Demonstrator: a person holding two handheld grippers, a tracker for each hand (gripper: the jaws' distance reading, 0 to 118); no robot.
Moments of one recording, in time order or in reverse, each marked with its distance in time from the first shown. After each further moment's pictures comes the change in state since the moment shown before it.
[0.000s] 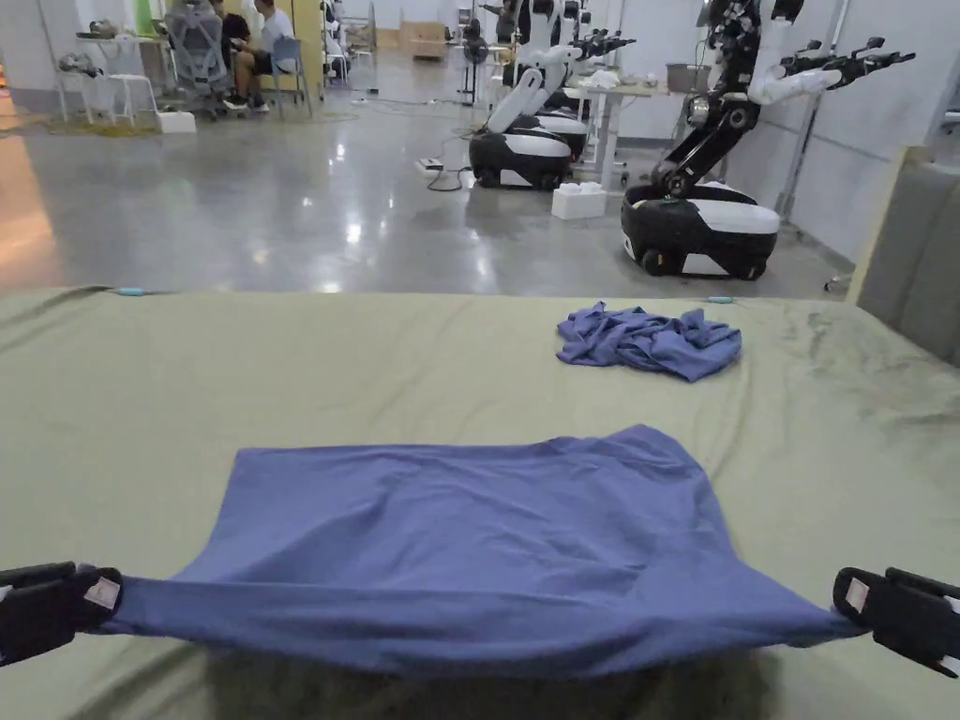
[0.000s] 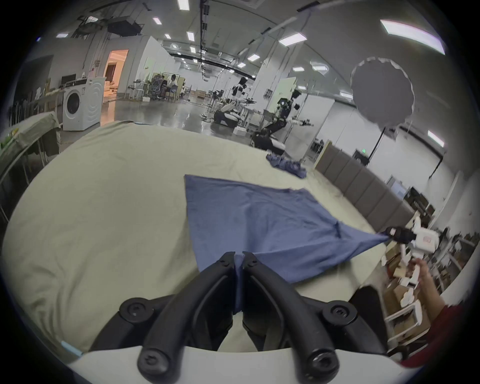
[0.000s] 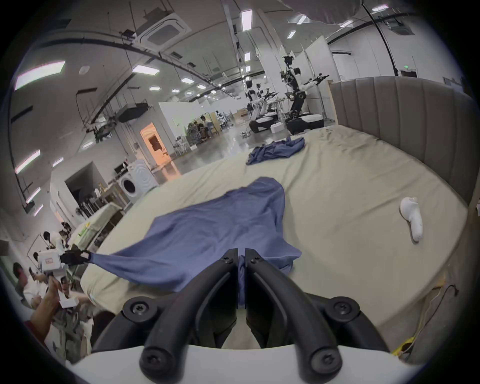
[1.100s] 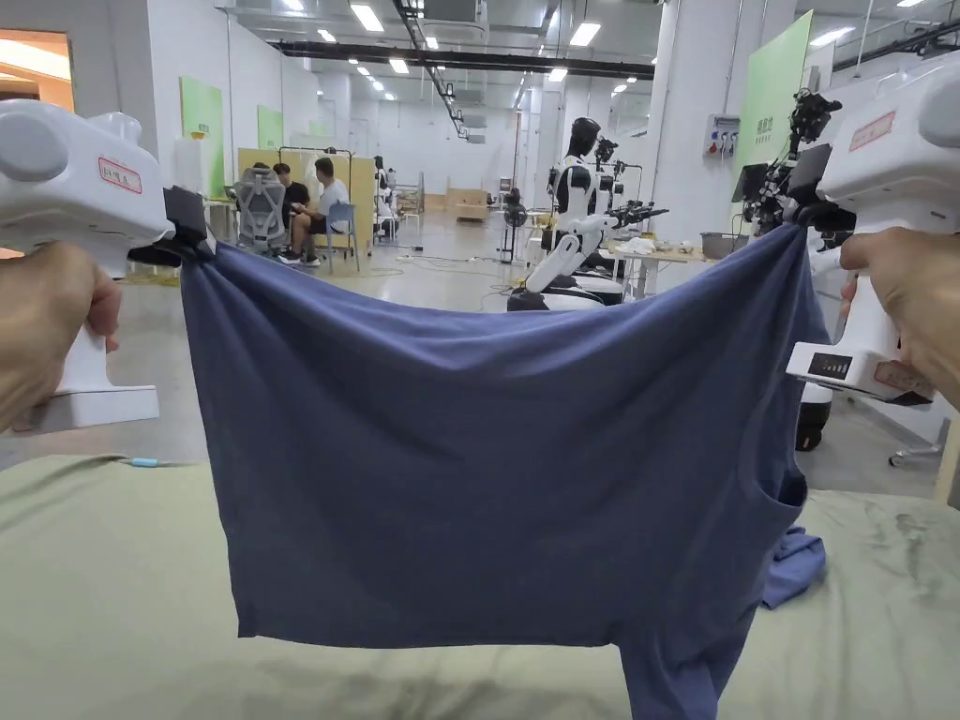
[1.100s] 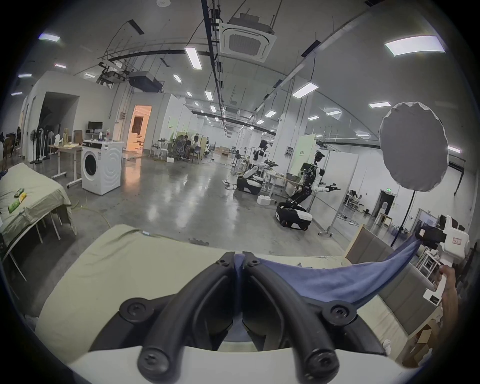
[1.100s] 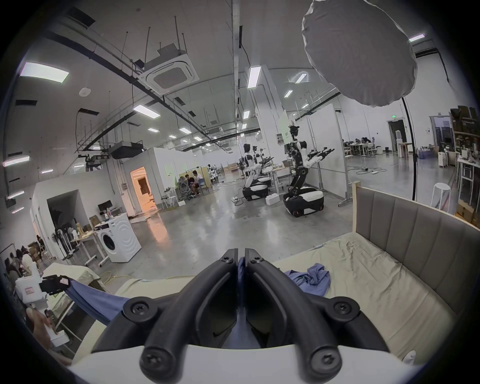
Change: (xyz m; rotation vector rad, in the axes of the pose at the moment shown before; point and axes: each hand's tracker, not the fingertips) left arm 0.026 0.446 -0.121 0.379 0.175 0.023; right arm -0.164 0.460 -0.184 0.380 -0.106 0.066
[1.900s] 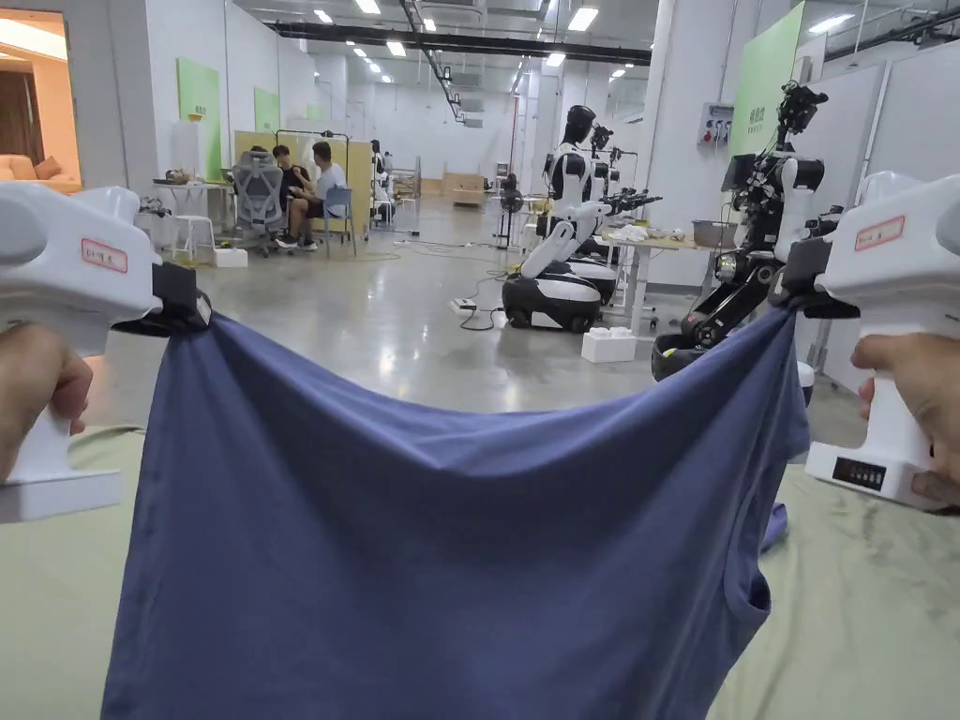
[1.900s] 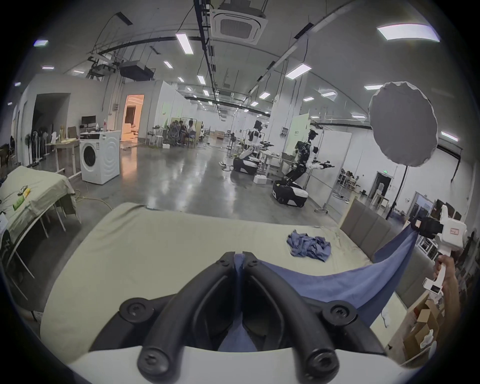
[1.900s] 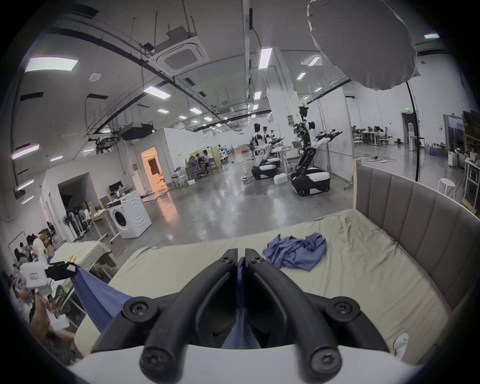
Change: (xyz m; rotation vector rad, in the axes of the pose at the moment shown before) left arm 0.003 -0.056 0.089 -0.097 -0.017 -0.053; right arm 0.026 -0.052 0.088 -0.115 0.063 0.021
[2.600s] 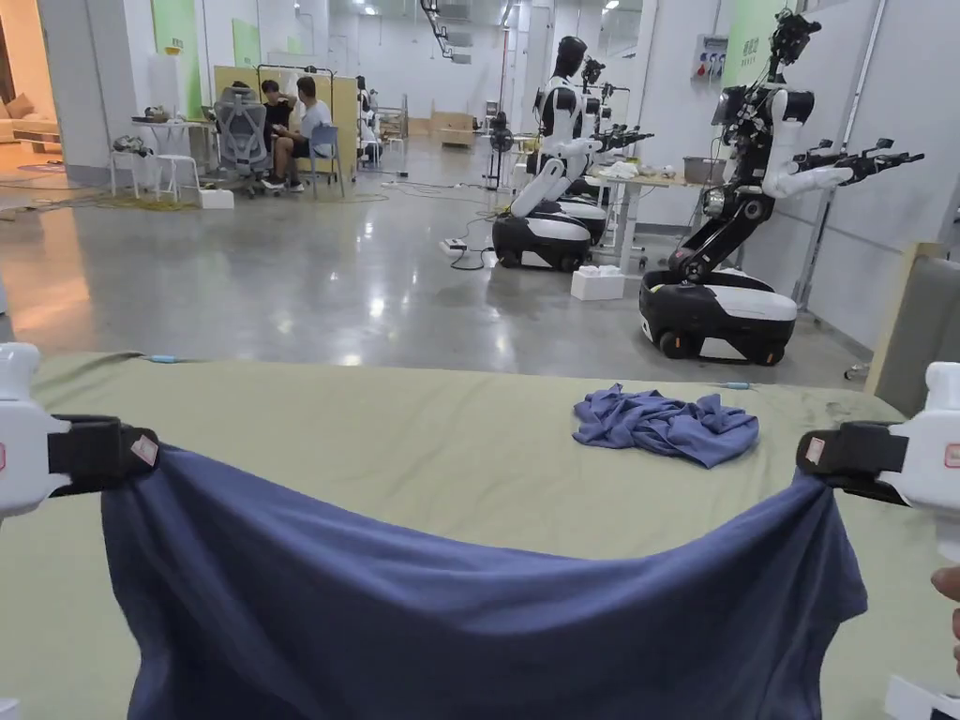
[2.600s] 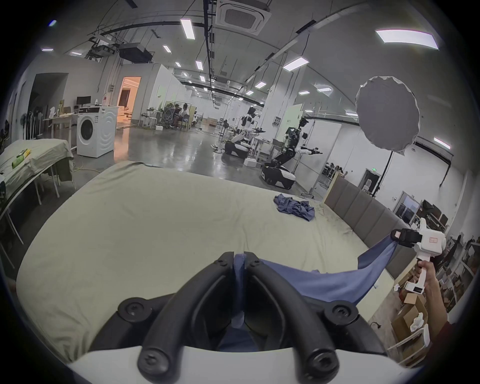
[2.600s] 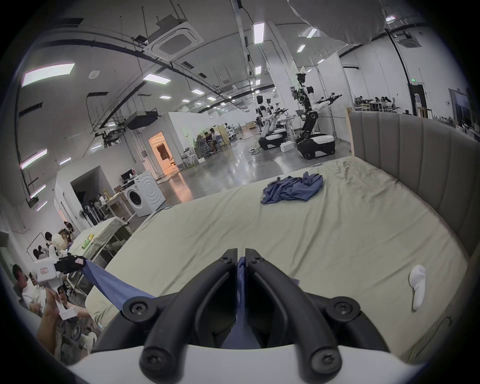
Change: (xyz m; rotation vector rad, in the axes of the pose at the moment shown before) left arm -0.021 -0.202 0.125 -0.076 -0.086 0.054; right arm 0.073 -0.199 0.120 -0.161 0.097 -0.063
